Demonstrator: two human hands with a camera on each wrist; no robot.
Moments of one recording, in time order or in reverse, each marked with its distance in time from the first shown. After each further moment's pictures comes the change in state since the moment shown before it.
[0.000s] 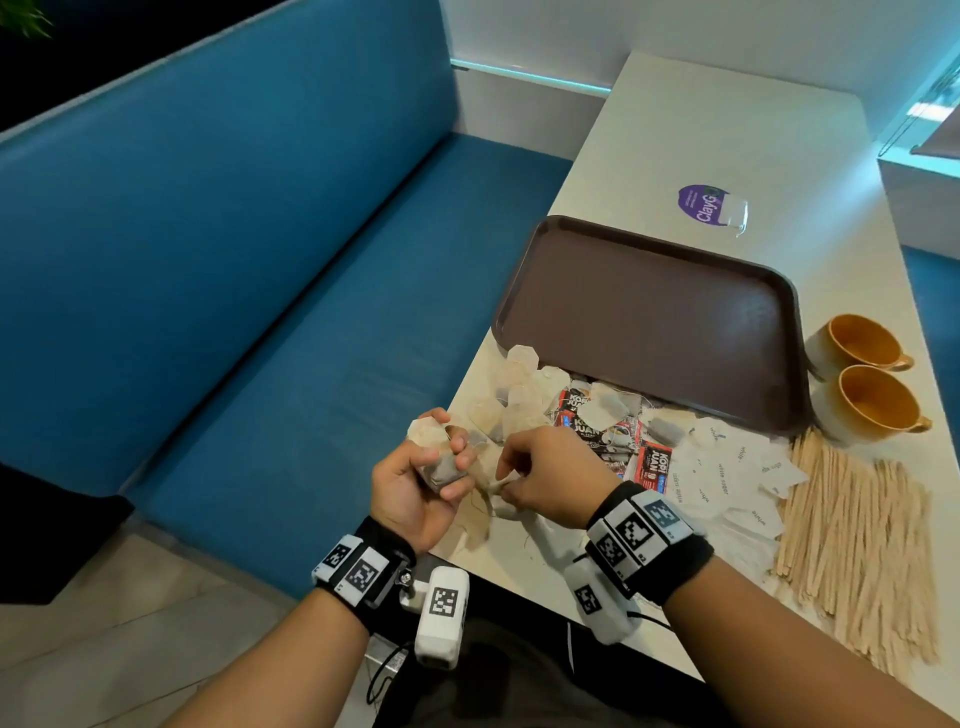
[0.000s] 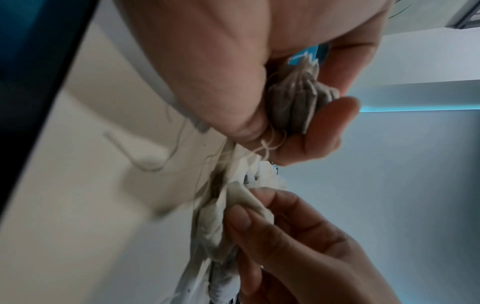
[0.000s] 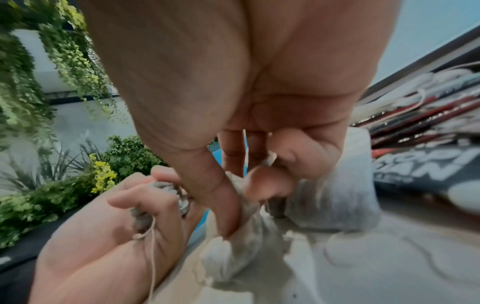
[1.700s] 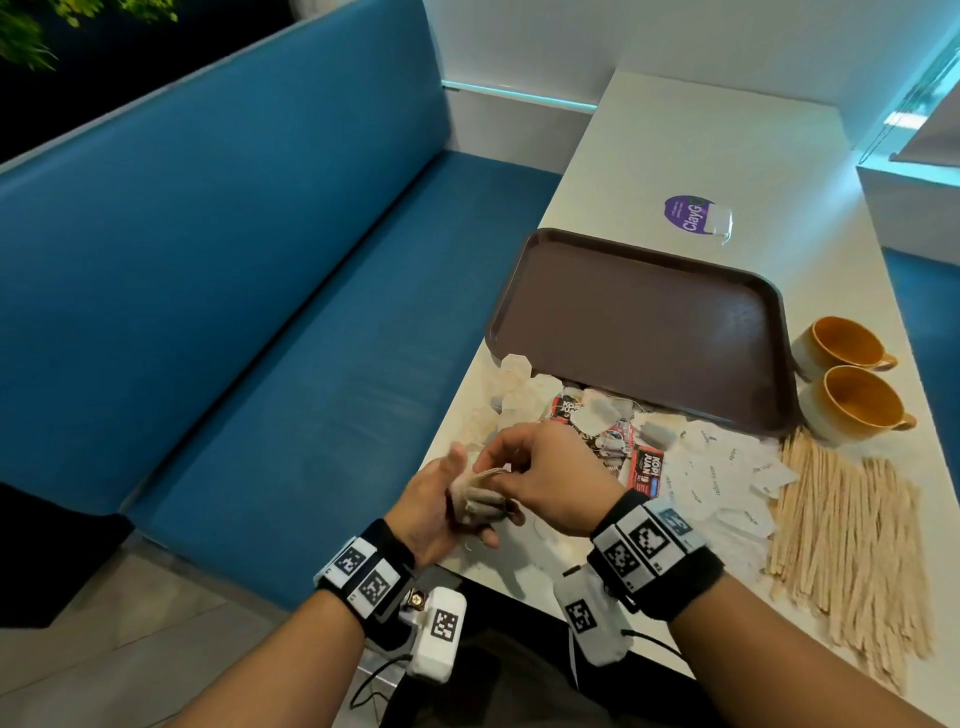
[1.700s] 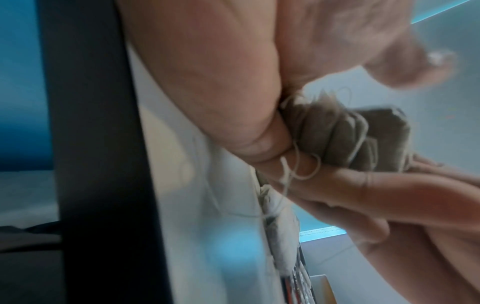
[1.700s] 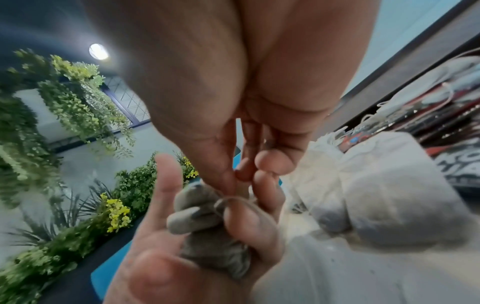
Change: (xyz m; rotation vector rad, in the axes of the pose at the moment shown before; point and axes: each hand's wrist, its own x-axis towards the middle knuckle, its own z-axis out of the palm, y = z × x) left_hand -0.007 -0.008 0.010 0.554 -0.106 -0.264; right_hand -0.021 -0.017 -0.013 0.343 0.096 -0.084
